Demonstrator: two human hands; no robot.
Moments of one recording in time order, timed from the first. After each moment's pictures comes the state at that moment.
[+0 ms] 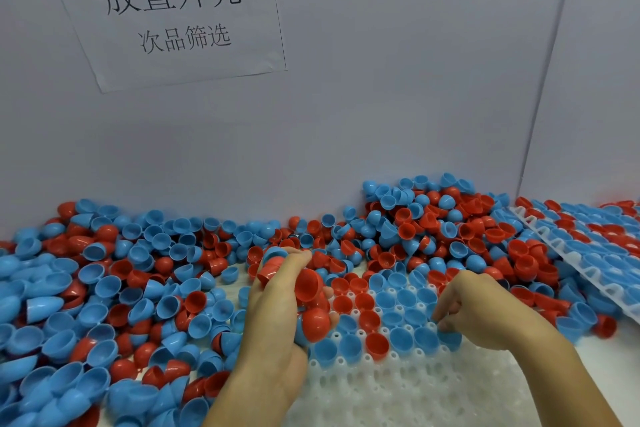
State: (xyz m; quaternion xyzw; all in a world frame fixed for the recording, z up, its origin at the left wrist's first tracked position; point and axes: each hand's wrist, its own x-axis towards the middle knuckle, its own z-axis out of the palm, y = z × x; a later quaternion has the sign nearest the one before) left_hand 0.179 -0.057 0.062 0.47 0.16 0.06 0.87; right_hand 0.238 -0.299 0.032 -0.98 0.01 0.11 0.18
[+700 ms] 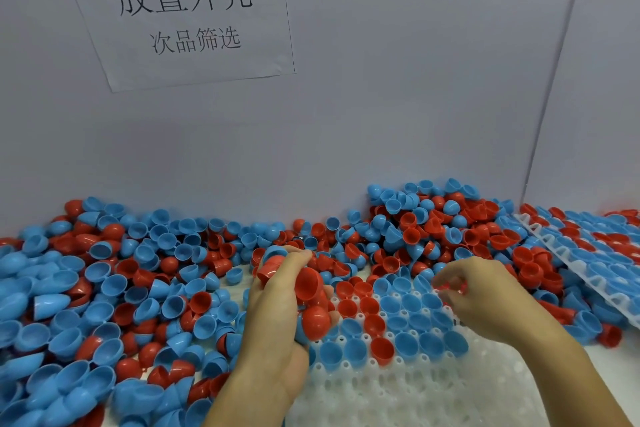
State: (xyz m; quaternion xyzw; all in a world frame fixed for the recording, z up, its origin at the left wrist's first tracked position) left_hand 0.179 -0.051 0.067 0.46 0.16 0.05 0.87; right_hand 0.249 -0.300 0.033 -0.98 0.00 -0.03 0.19
